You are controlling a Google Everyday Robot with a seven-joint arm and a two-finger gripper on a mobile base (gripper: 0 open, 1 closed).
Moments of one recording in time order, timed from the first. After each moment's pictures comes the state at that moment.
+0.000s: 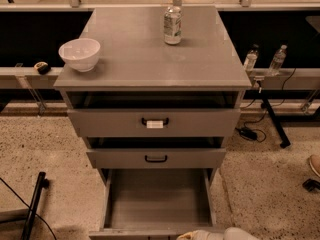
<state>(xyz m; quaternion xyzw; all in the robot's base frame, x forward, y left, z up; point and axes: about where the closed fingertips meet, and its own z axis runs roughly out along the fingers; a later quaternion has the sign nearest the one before) 0.388 -0.101 0.184 -0.62 0.65 0.20 0.38</state>
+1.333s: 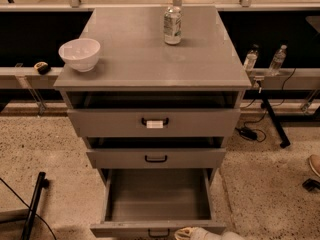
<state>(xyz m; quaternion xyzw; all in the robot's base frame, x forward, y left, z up) 0.425 -0.100 0.153 -0.55 0.69 0.17 0.43</state>
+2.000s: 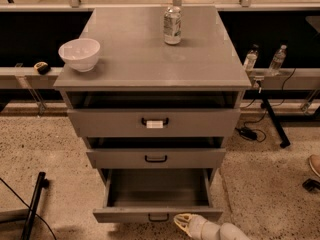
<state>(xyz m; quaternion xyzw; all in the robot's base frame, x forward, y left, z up) 0.484 -0.102 0.157 -0.51 0.70 0.16 0.48</state>
